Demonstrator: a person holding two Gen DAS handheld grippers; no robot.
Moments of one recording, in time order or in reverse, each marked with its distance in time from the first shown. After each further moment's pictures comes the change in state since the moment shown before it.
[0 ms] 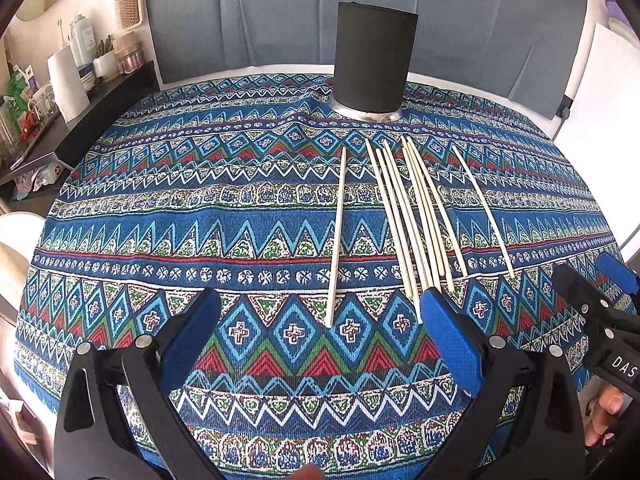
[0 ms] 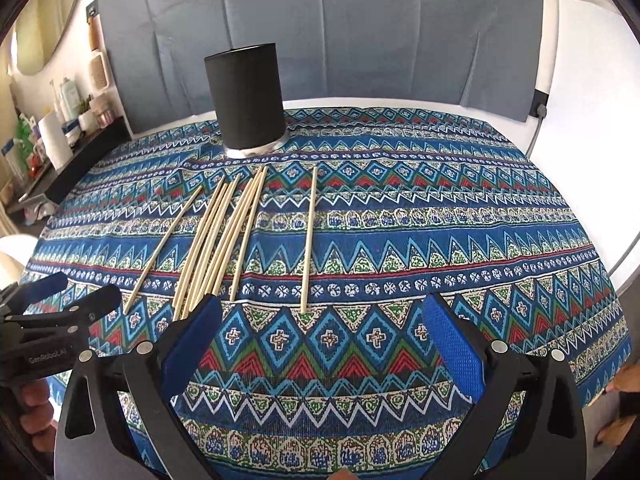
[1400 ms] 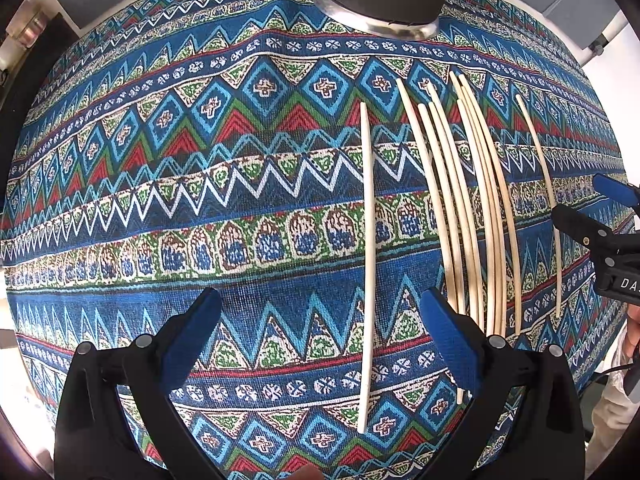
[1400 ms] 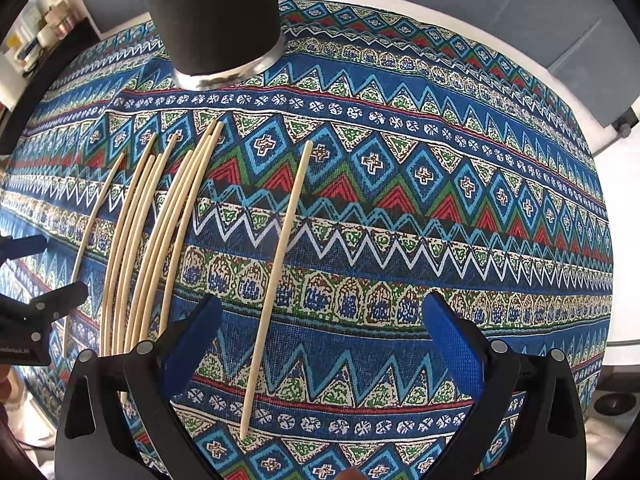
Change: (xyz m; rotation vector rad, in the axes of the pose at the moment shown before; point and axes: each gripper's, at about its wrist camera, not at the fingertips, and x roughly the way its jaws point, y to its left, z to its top) left arm 0.135 -0.002 0.097 0.113 0.497 -0.030; right arm 0.159 0.000 0.104 -0.193 0.491 0.014
